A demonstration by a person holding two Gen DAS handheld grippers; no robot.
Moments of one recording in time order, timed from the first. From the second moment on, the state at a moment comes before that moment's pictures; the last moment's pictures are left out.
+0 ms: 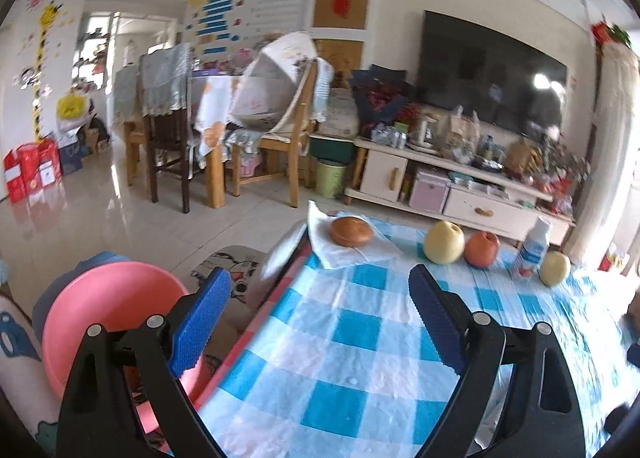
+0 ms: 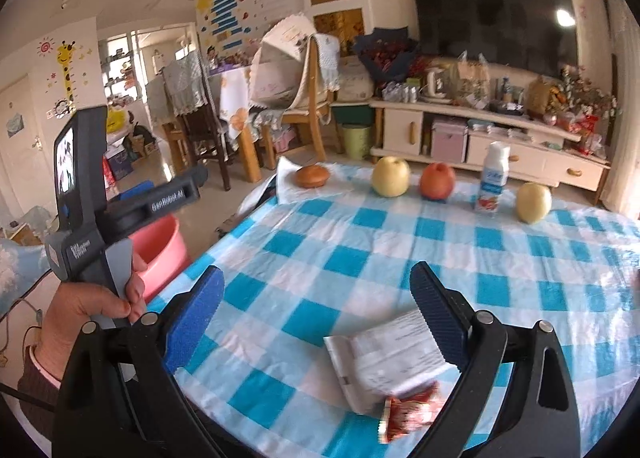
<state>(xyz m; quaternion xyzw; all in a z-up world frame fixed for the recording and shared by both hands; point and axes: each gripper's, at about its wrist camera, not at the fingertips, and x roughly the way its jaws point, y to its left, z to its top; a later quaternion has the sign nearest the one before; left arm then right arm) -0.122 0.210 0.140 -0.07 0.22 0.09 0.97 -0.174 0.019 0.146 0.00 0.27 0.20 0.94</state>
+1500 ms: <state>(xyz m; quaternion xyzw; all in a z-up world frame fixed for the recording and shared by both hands) -0.167 0.053 0.098 -0.03 0.33 -0.11 0.94 -0.176 -0.125 0.138 0.05 0.25 0.13 0.96</state>
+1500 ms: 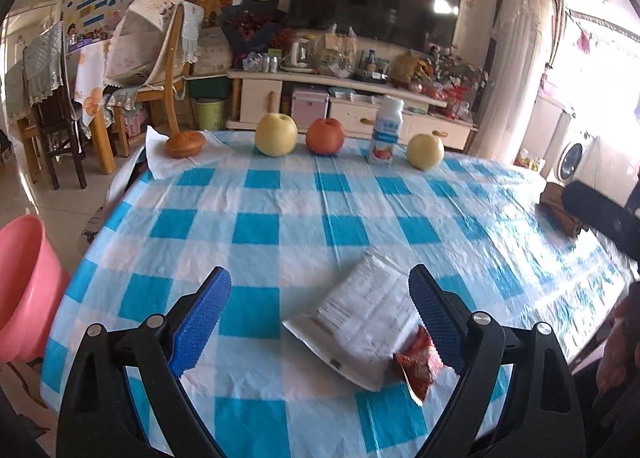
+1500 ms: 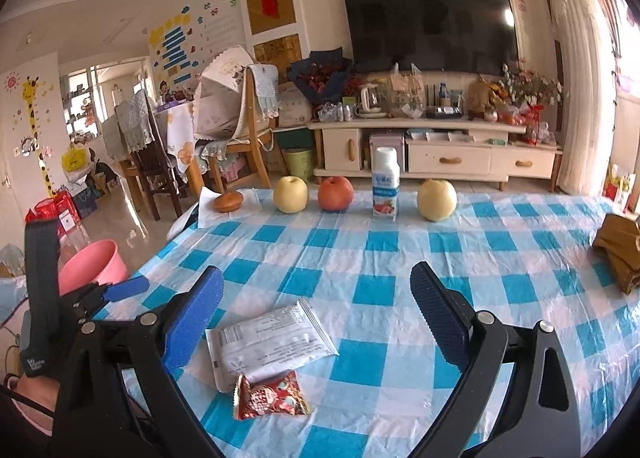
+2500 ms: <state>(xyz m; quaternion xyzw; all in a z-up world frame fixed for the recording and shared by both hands) -0.110 0.007 0.040 0.08 0.45 -0.30 0.83 -0.150 -0.081 0.023 -0.02 0.49 0.30 0.82</state>
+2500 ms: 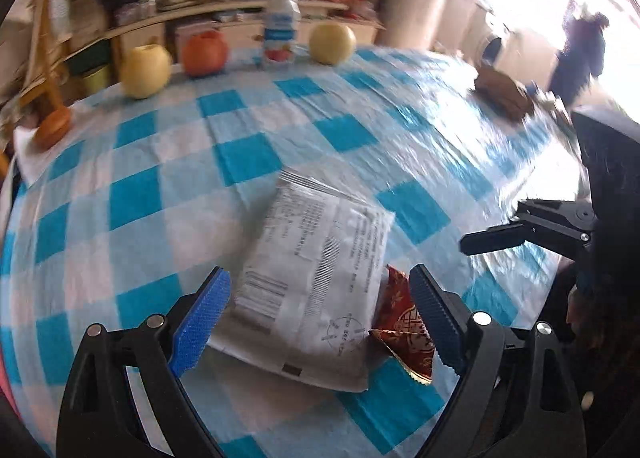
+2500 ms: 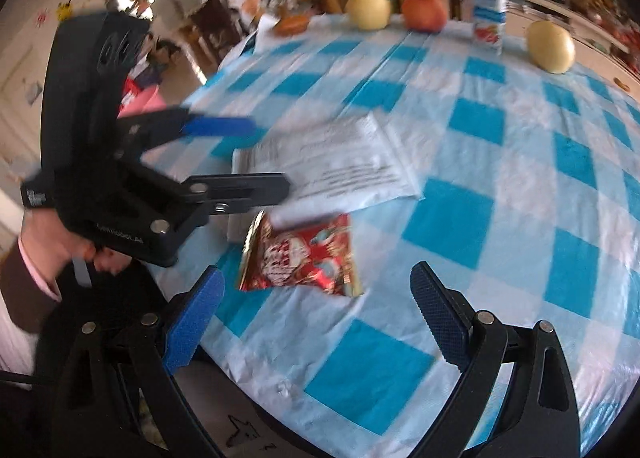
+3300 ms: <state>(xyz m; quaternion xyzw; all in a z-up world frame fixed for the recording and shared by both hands) -0.087 -0.007 0.013 0.13 0.47 -0.32 0.81 -0.143 -0.058 0.007 -0.09 0.46 0.29 0.83</state>
